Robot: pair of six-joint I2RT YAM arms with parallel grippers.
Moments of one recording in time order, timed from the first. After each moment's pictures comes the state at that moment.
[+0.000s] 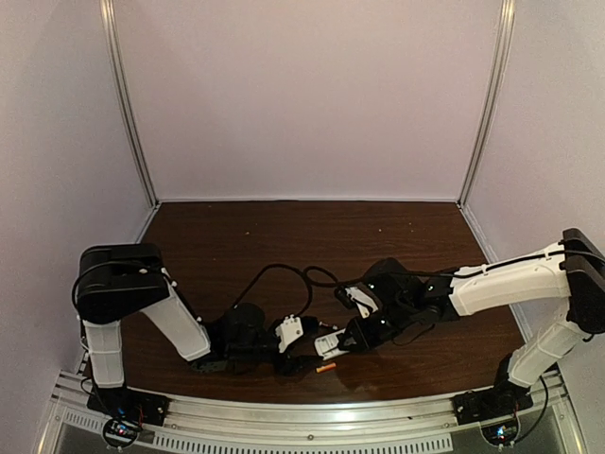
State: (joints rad) left arm -1.12 2.00 0.57 1.05 0.17 0.20; right arm 0.98 1.51 0.78 -0.22 -0.32 0.58
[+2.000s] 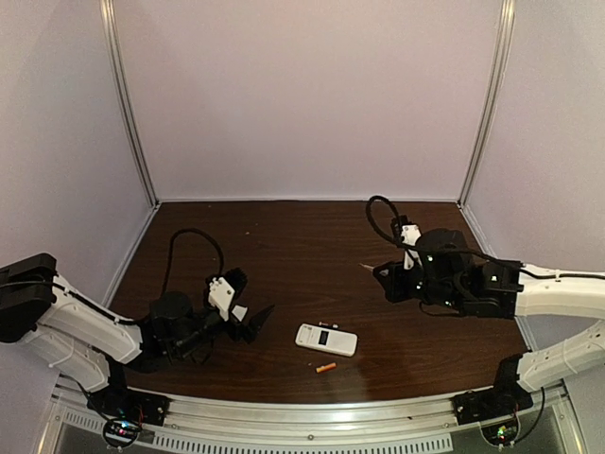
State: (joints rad) left arm -1.09 1.39 0.25 1.05 -0.35 0.15; right arm 0.98 1.12 0.76 -0.18 0.32 0.56
